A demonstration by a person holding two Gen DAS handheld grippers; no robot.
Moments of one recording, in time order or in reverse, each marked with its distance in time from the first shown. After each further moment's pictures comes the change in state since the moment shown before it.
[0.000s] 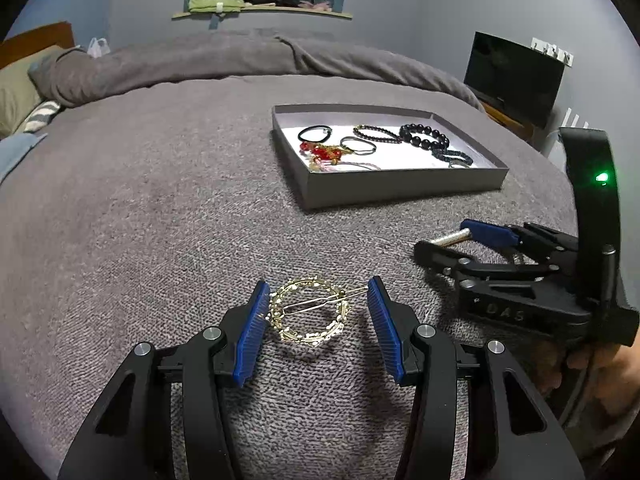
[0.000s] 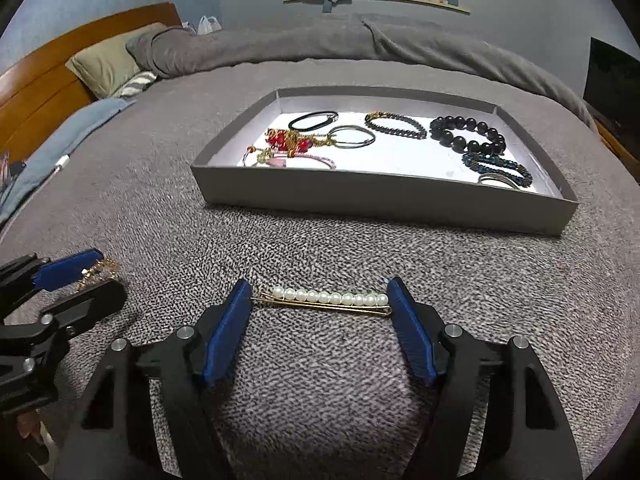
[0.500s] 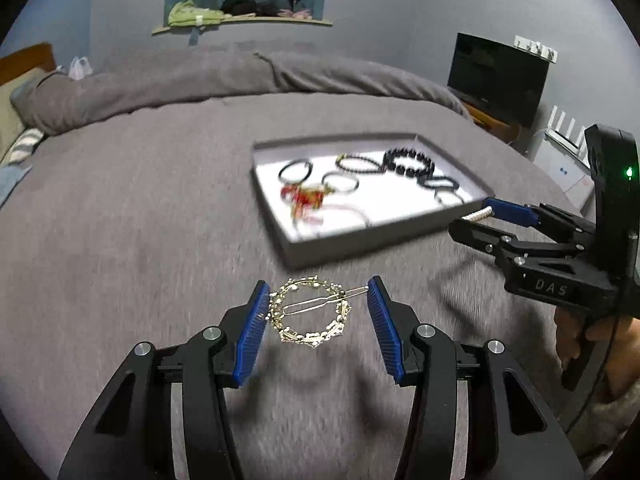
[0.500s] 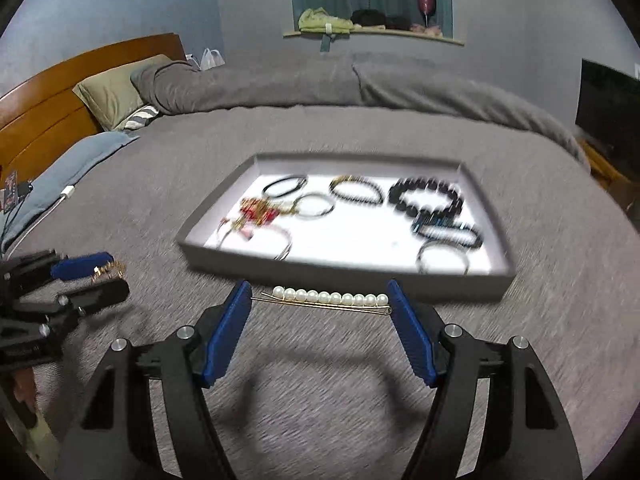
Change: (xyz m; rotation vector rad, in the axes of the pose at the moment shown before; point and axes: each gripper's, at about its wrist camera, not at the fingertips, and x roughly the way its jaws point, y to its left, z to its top) left arm 0.004 -0.007 0.057 0.070 -0.022 -0.043; right arm -0.035 -0.040 0.043 -0.034 -0.129 -0.008
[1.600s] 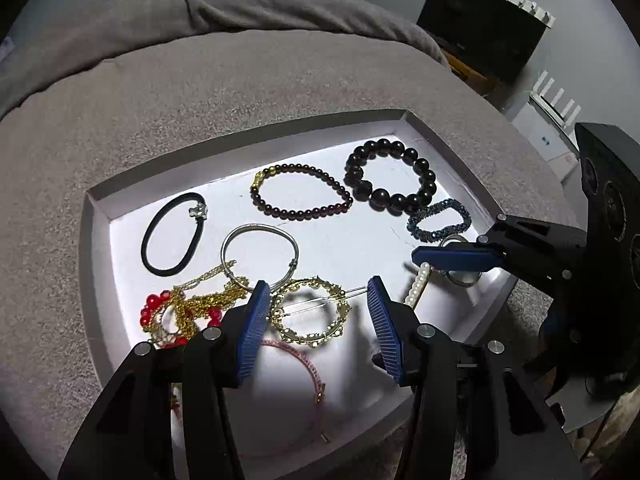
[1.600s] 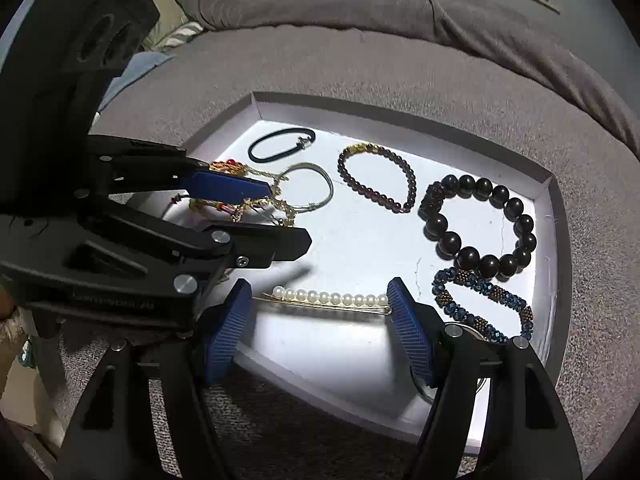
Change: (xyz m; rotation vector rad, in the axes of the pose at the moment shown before) left arm 0.170 -0.031 0.103 0.033 0.285 -0.201; right arm 0.112 -0.045 0.051 -0.183 0.340 0.232
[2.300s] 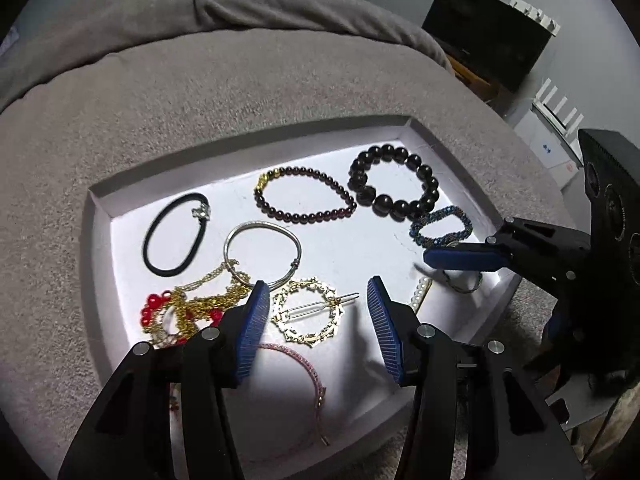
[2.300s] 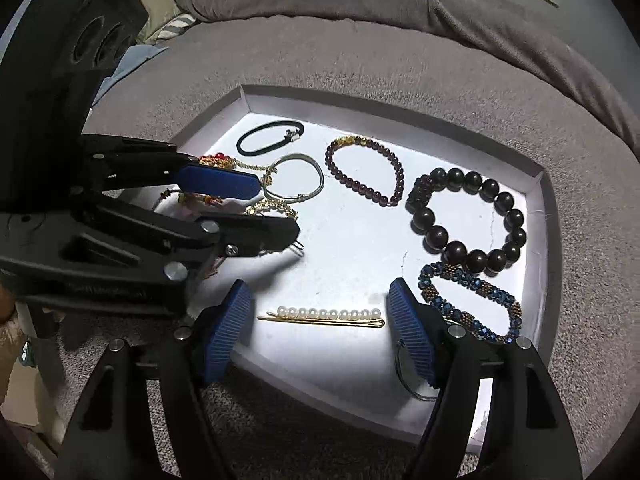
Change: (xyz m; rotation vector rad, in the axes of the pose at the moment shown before) left arm -0.004 0.005 0.004 -0.031 -0.012 -0.006; right arm -0.004 -0.006 0.001 0.010 0.025 -0.014
